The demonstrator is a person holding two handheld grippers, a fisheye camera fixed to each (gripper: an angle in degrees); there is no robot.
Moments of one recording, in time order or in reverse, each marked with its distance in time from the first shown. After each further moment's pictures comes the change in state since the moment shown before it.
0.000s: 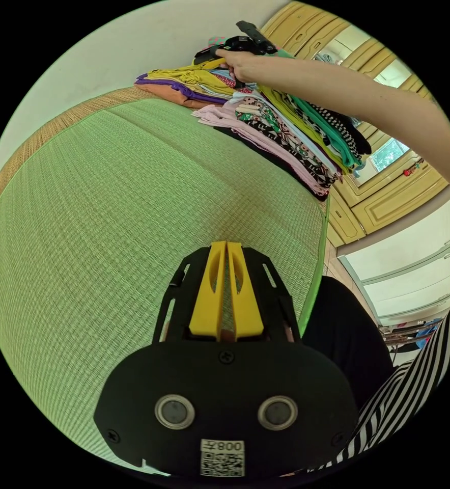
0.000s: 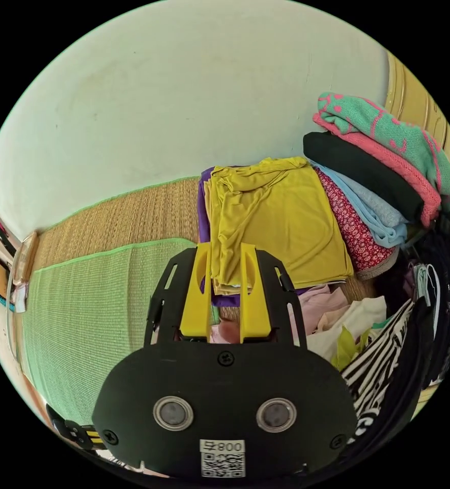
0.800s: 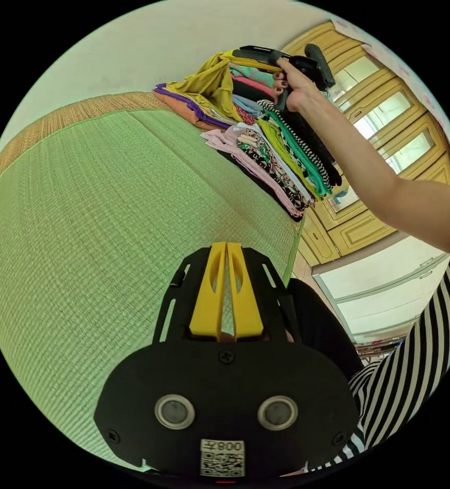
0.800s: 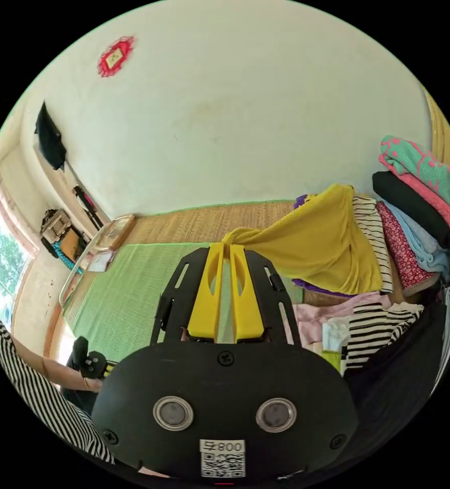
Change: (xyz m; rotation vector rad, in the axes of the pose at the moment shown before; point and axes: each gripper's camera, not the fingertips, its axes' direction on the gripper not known) left arm -0.143 0.141 -0.030 0.141 0.147 -0.147; right arm -0.078 0.027 -0.204 0.143 -0.494 -0.254
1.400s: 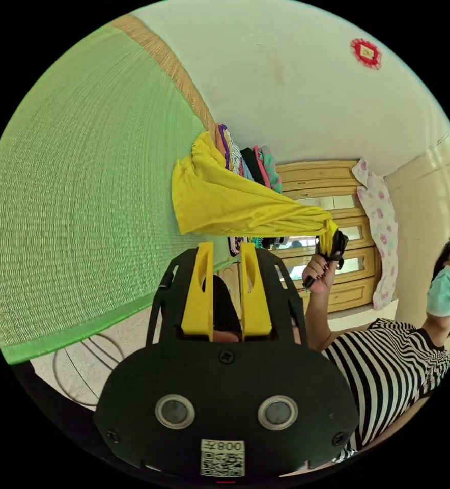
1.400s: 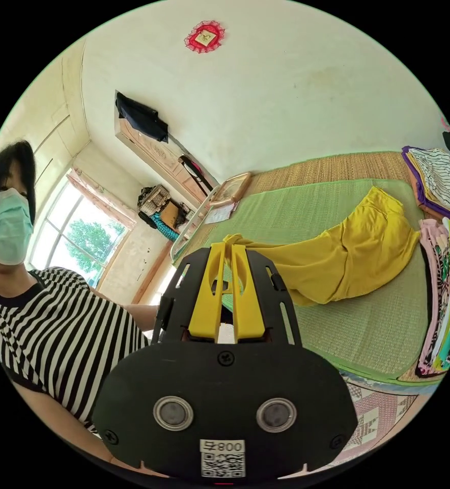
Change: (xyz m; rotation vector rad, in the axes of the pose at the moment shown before) left arm -0.139 0.208 -0.076 0.303 0.505 -0.580; right arm -0.190 0.109 -0.126 -0.165 -0.481 0.023
